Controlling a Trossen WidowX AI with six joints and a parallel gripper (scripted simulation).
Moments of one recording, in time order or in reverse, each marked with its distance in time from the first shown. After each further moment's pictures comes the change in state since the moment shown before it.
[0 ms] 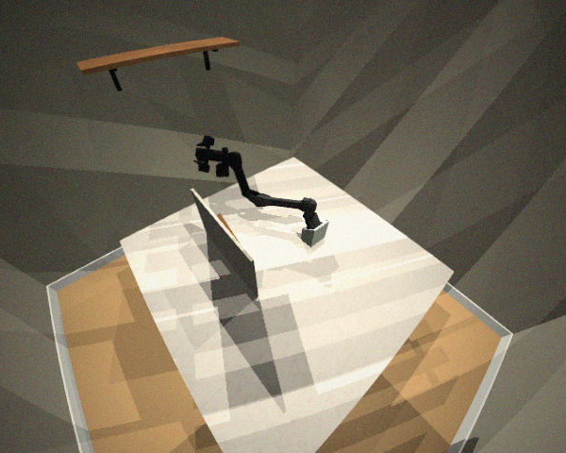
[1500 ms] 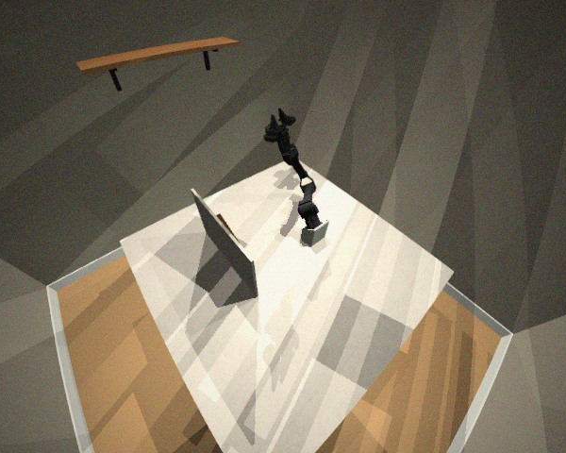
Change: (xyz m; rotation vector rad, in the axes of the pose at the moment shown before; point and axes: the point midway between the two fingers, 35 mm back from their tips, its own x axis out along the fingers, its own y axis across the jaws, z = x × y) arm -0.421 -0.194 0.016 -1.975 0.758 -1.777
